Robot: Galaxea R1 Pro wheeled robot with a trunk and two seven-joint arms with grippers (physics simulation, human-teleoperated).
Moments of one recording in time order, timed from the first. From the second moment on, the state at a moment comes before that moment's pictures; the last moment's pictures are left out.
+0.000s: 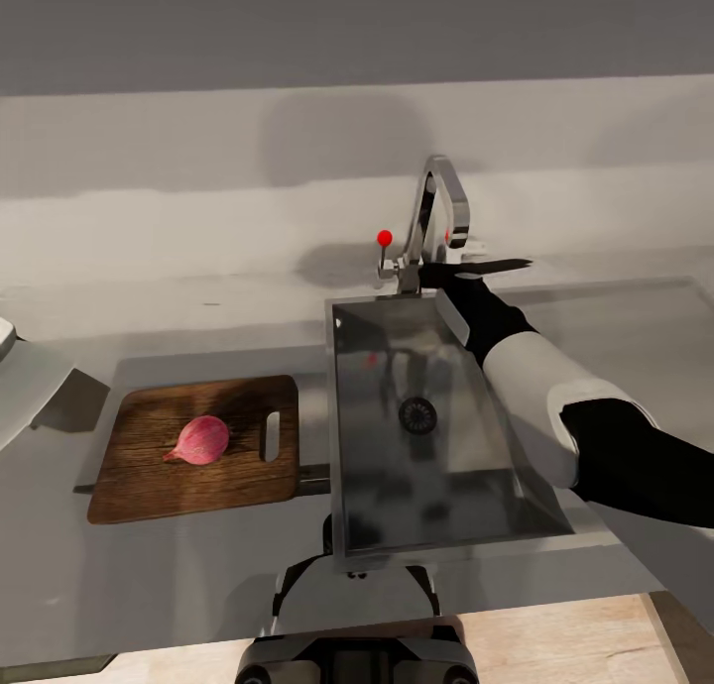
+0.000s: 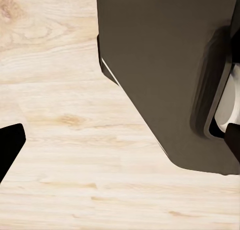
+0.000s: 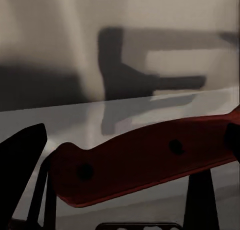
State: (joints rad) left arm -0.26 -0.07 -0.33 0.07 0.32 -0.21 0.15; right arm -1.49 0.13 0.09 -0.35 -0.07 0.19 -0.26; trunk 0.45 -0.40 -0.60
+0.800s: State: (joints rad) left arm -0.26 -0.07 -0.33 0.07 0.32 -0.21 0.15; right arm -1.49 0.15 0.09 -0.35 -0.07 0.17 -0.37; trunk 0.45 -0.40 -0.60
